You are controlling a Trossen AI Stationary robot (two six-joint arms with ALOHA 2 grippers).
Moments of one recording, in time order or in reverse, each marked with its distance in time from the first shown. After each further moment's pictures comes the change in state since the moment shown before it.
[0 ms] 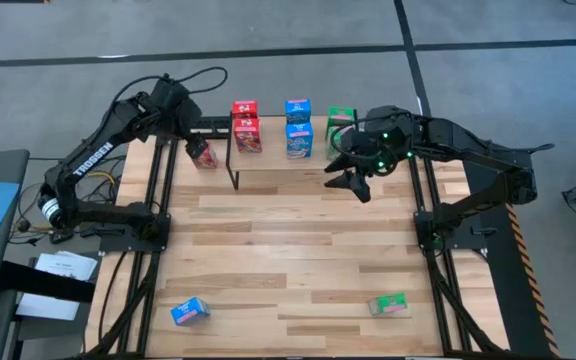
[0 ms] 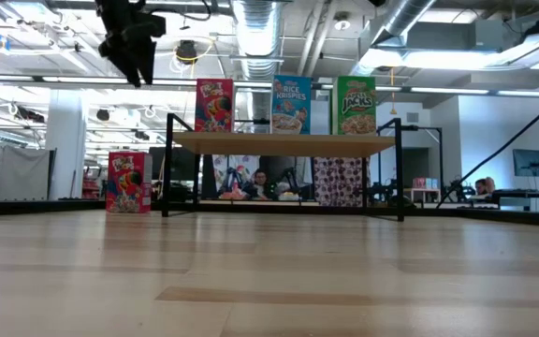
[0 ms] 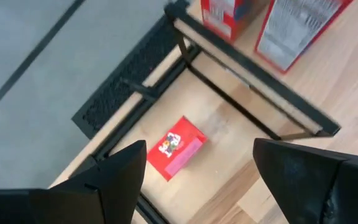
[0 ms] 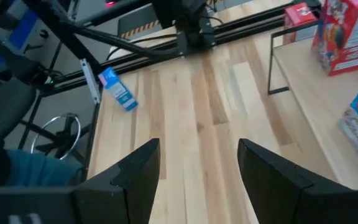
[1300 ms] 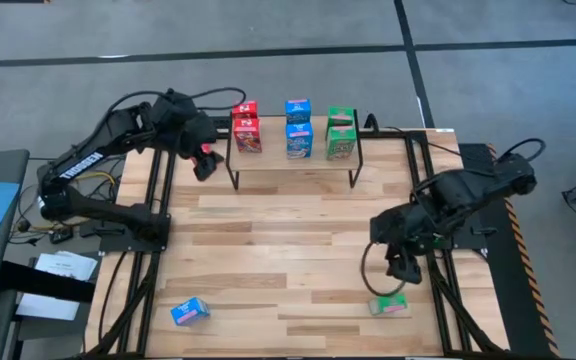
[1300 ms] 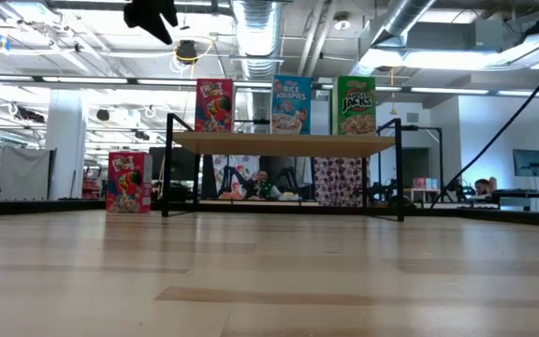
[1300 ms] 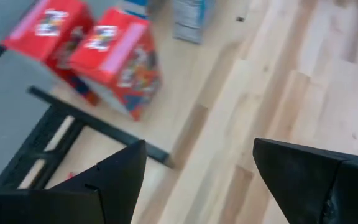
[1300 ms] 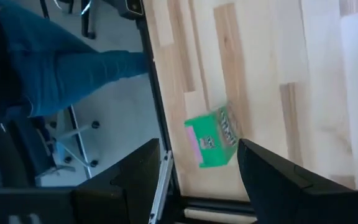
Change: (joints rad) left arm -0.372 -0.001 0.138 -0.024 0.132 -0.161; right arm 0.606 0.016 0.000 -0.511 -0.010 0.563
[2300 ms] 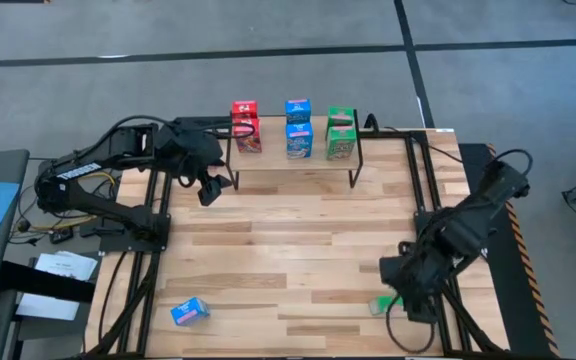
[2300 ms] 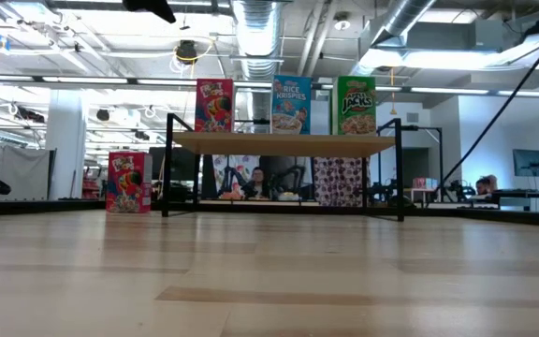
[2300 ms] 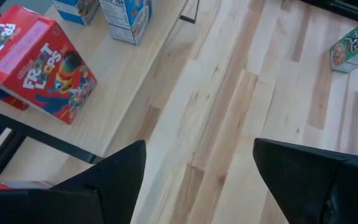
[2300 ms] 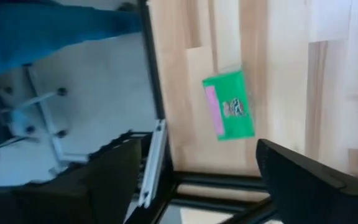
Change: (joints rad) left arm -0.271 0.000 0.000 0.019 -0.083 -0.215; right arm 0.287 0.137 -0.001 0.006 0.083 0.150
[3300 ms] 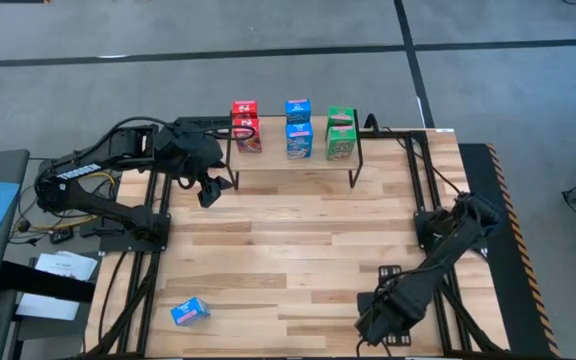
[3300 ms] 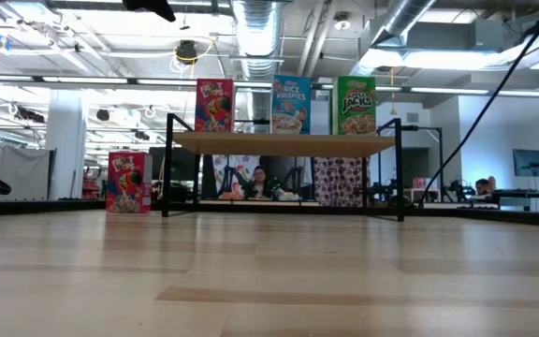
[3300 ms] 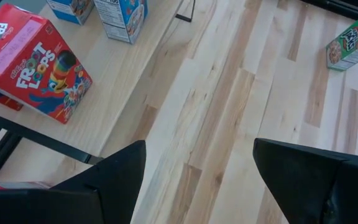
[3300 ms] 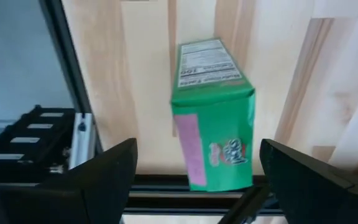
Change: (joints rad) left arm -0.012 0.000 0.000 -0.001 0.000 0.001; right arm 0.039 0.356 -0.001 -0.091 0.036 -0.147
